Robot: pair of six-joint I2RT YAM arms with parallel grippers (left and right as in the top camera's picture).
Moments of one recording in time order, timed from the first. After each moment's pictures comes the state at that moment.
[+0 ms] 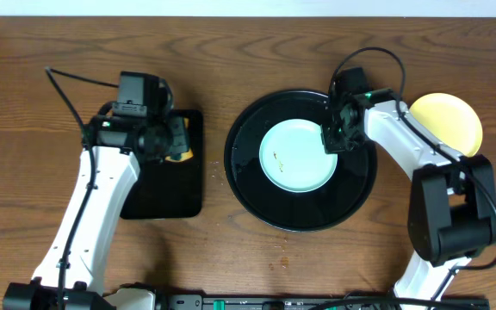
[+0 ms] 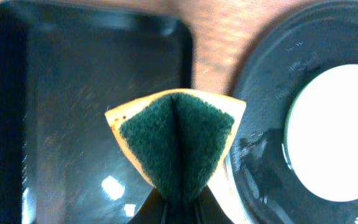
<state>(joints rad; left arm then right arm) -0.13 1.43 1.20 -0.89 0.12 -0.25 0.25 1.95 1.33 -0.82 -0.07 0.14</state>
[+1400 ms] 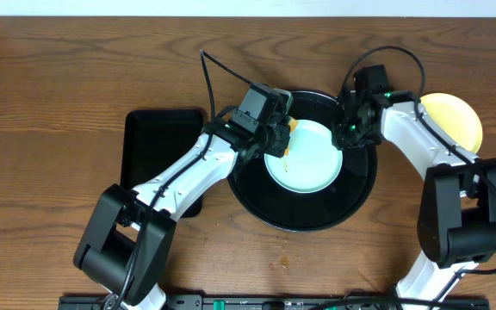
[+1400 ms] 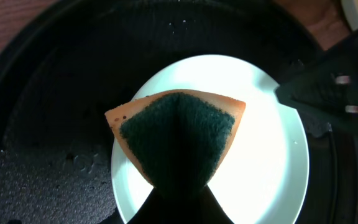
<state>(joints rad) -0.57 1.79 1.20 -0.35 0.21 -0.26 0.17 1.92 1.28 -0.72 -0.18 0.08</state>
